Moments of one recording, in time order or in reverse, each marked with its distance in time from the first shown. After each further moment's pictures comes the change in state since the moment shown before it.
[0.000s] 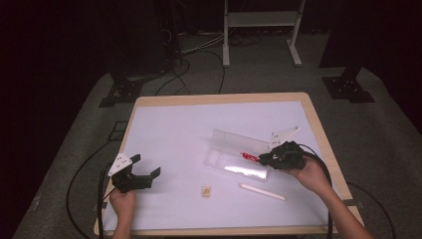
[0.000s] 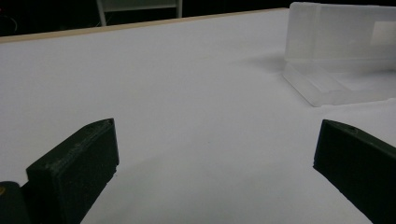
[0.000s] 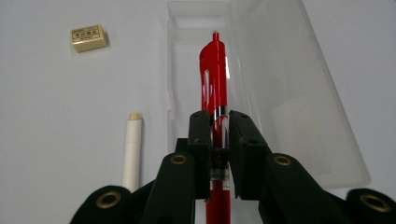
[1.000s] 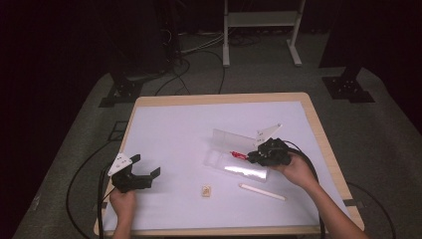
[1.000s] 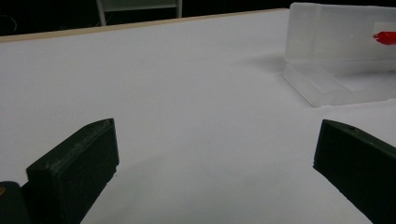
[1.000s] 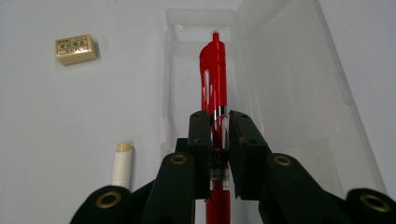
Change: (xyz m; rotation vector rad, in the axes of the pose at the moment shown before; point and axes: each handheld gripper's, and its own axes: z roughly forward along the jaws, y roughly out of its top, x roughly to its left) left arm 0.000 0.000 0.000 -0.005 -0.001 -0.004; right arm -0.003 0.022 0.032 0.030 0.011 -0.030
